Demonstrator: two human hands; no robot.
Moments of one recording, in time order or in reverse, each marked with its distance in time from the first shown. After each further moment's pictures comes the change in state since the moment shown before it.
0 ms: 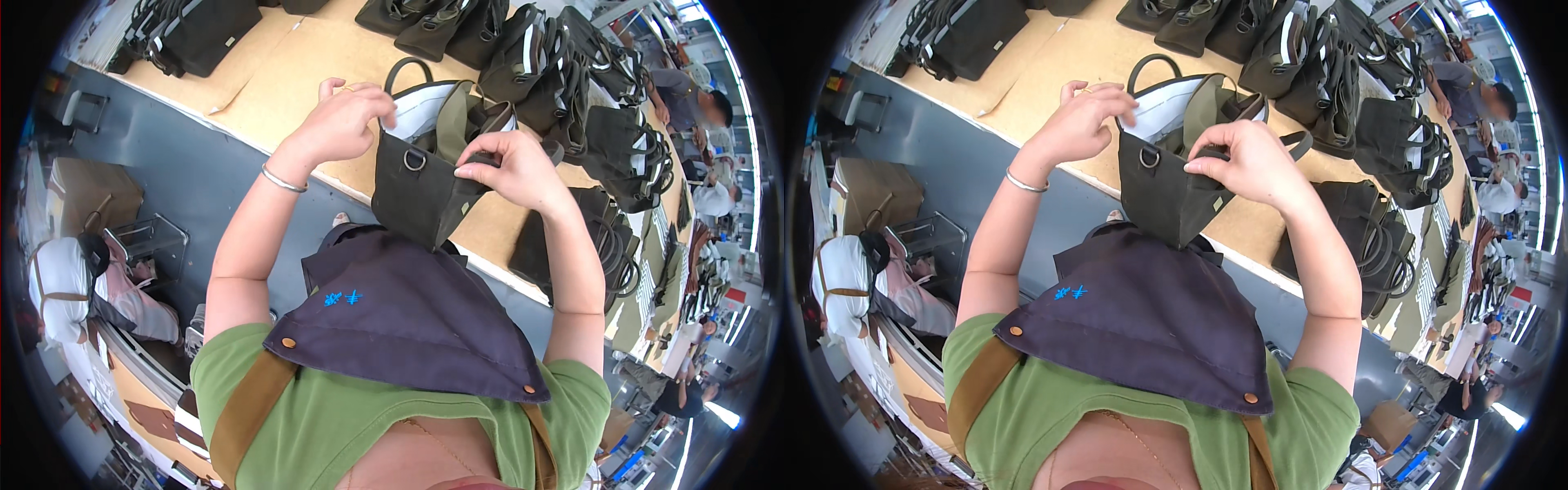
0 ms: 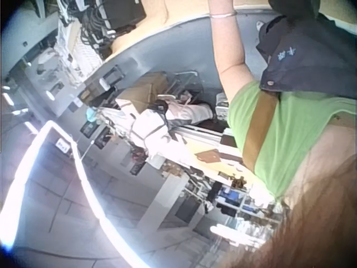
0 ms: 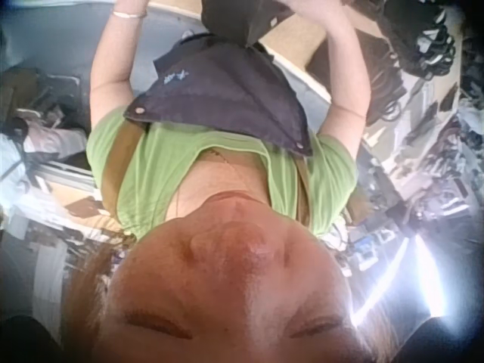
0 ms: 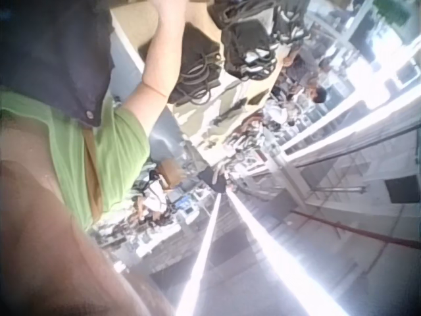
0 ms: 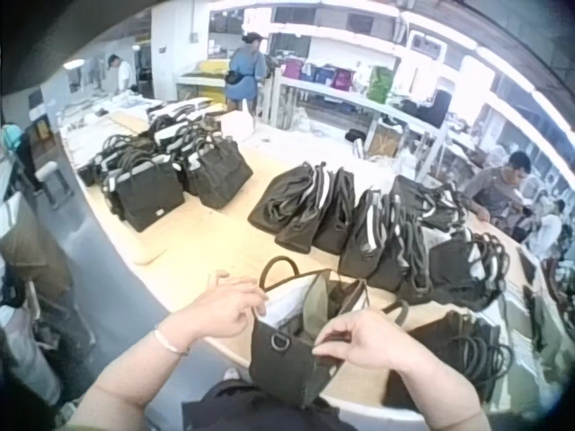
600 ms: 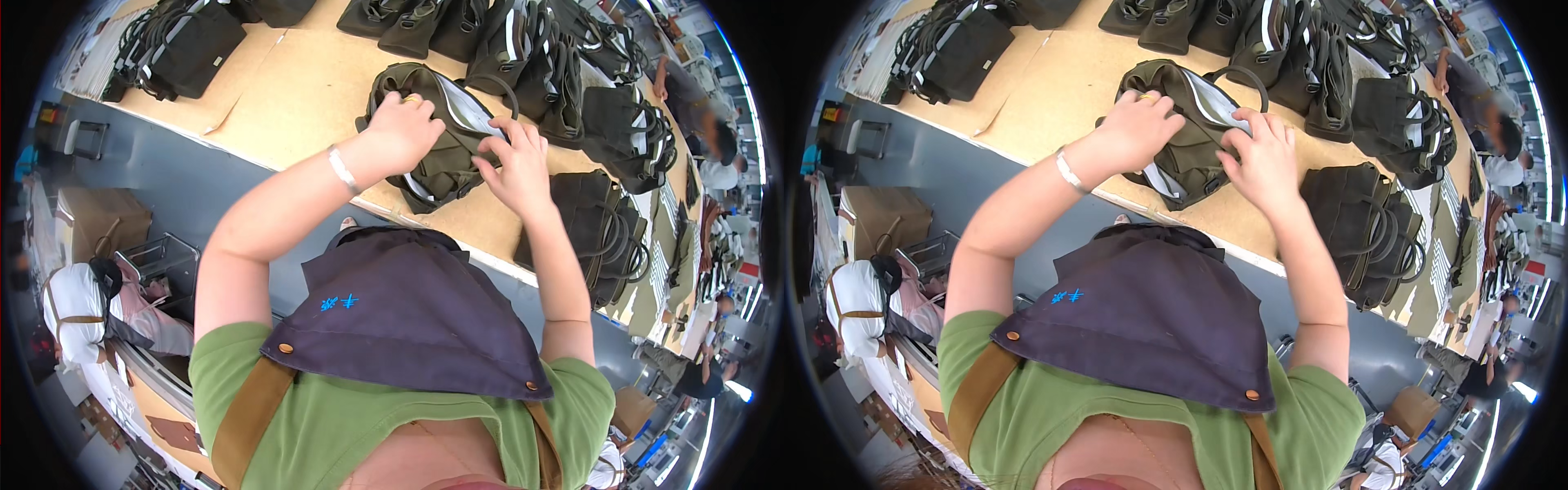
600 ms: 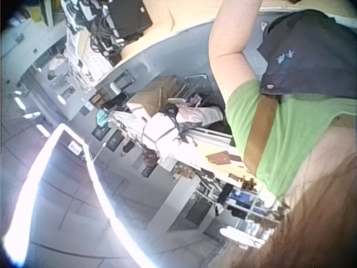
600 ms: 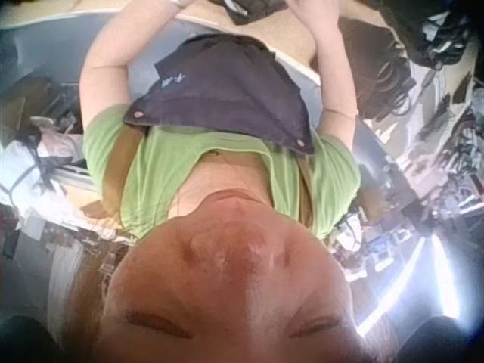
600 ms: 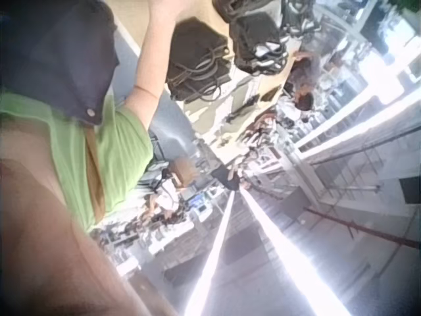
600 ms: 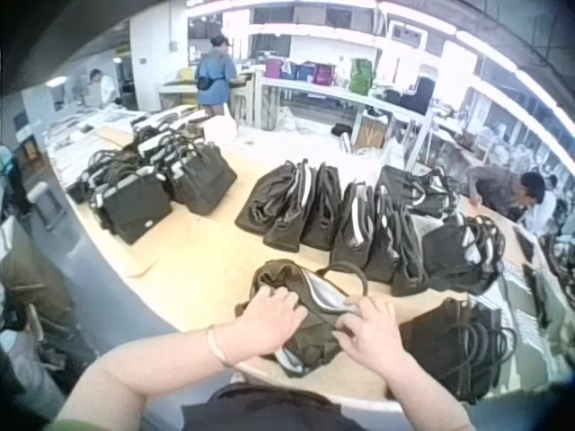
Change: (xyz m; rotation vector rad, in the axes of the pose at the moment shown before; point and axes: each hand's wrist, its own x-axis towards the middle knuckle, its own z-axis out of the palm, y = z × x) left_hand 0.057 0.055 0.043 0.455 -0.296 0.176; right_hand -0.016 0.074 0.035 -0.559 0.562 -0.253
